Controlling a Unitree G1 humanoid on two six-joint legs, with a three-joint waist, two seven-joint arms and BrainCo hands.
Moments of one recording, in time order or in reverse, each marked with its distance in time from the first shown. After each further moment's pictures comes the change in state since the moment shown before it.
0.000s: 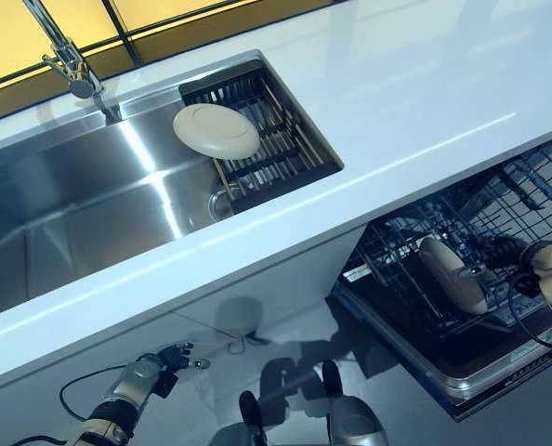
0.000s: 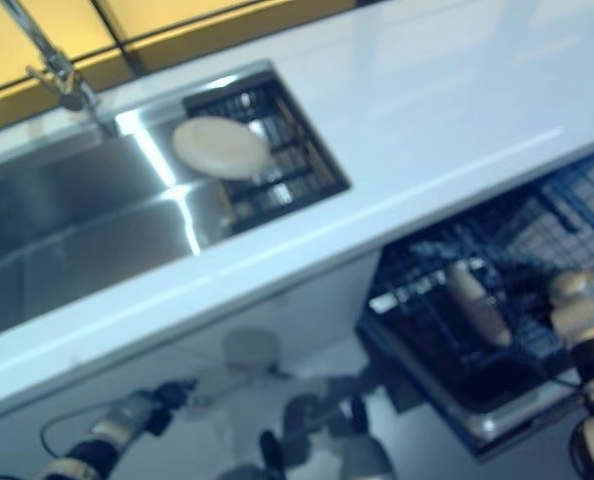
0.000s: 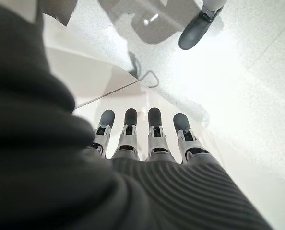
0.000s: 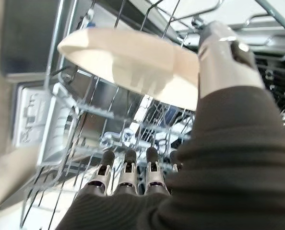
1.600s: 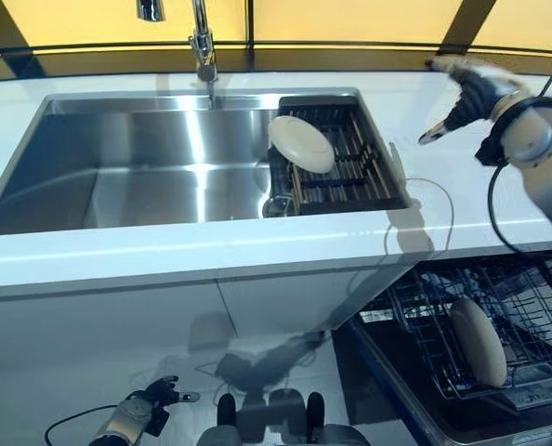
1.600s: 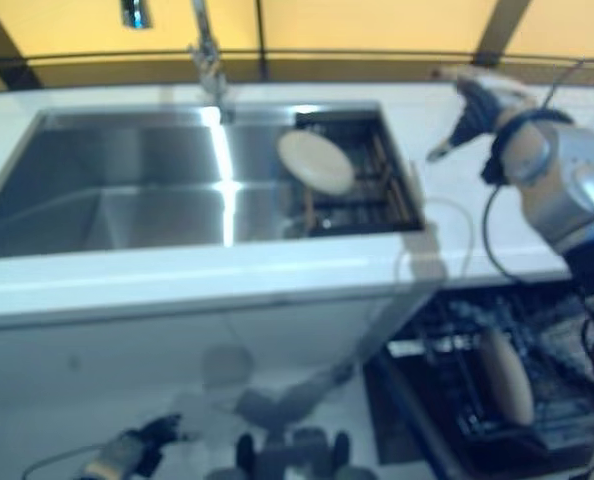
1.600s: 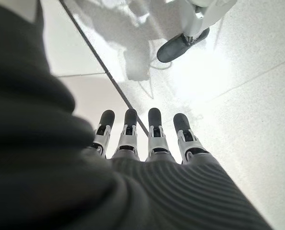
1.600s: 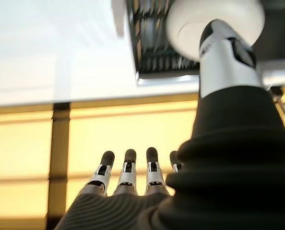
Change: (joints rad) left arm 0.131 -0.010 -0.015 0.032 -0.051 -0.042 0.150; right arm -0.516 -0.035 0.363 -0.372 -0.095 -0.098 -0.310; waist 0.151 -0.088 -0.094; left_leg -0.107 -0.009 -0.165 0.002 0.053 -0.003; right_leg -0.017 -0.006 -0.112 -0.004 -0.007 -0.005
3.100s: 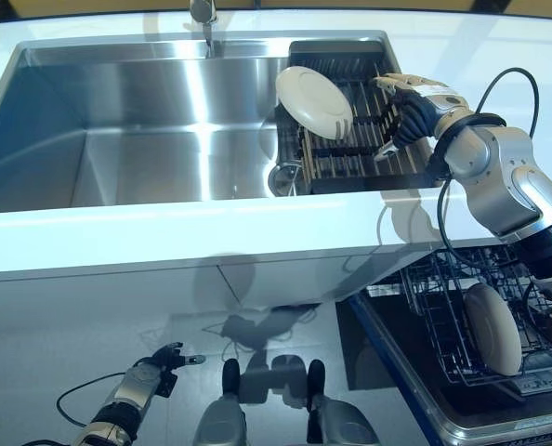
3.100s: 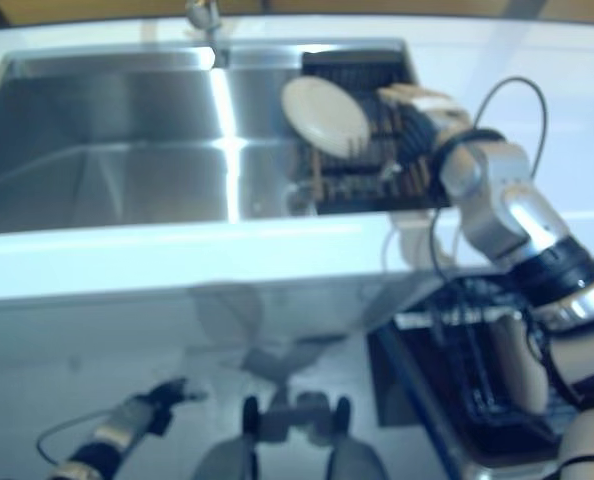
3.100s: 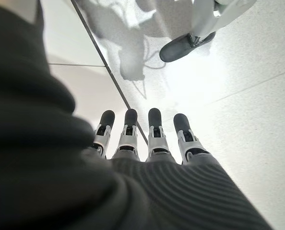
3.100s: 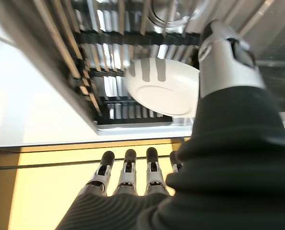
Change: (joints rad) left arm -0.118 -0.019 0.029 -0.020 -0.040 0.083 0.024; right arm -0.016 0.147 -0.006 -0.125 -0.145 0.095 0.012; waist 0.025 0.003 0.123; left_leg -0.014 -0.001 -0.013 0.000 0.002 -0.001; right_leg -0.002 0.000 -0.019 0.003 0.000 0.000
